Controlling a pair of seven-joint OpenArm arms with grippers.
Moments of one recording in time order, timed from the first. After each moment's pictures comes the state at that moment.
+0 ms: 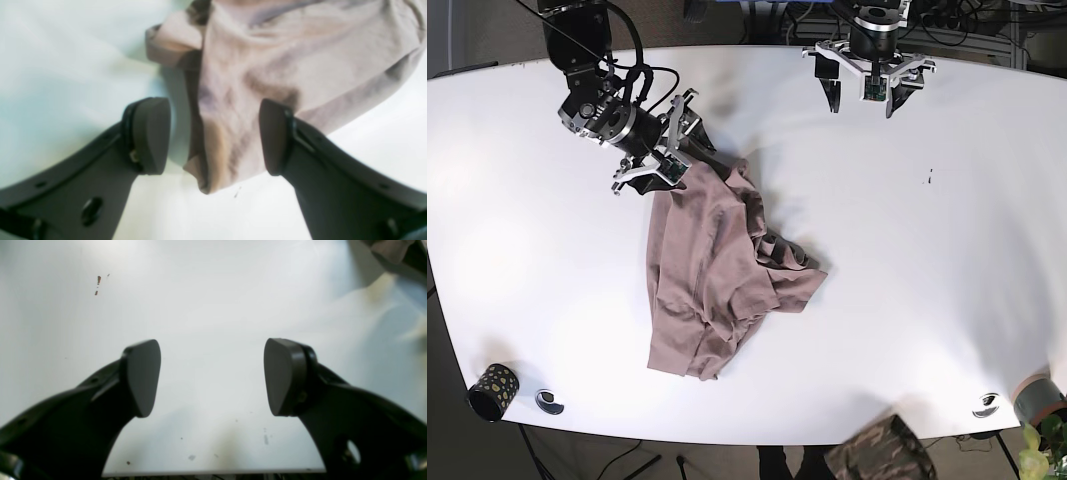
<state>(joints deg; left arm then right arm) 46.8 8.8 1.4 112.2 14.6 0.0 9.6 -13.5 16.2 -4.1 101.7 -1.7 39.2 -26.1</state>
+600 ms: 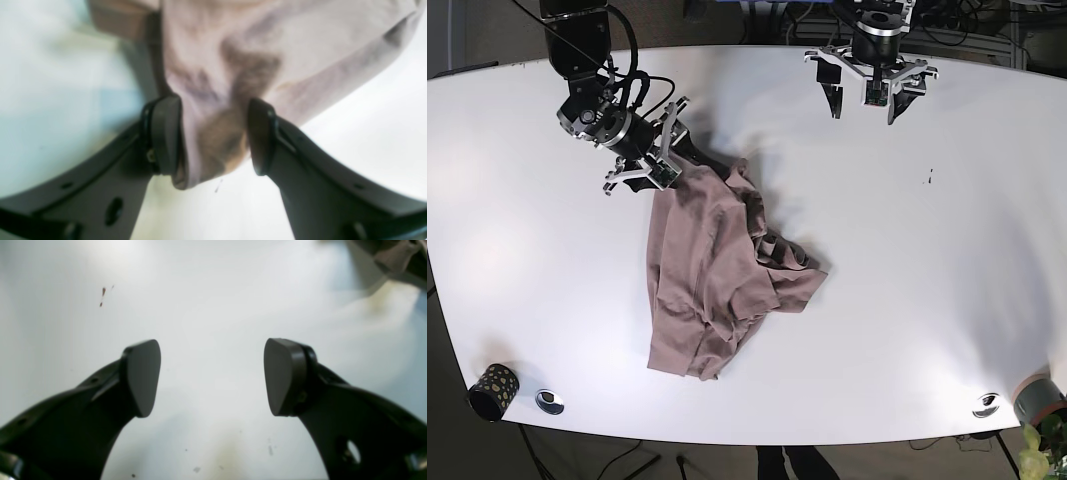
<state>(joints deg) 45.7 7.4 1.5 112.2 14.6 0.0 9.6 -12.0 15.0 -1.7 95.1 -5.8 39.0 -21.6</state>
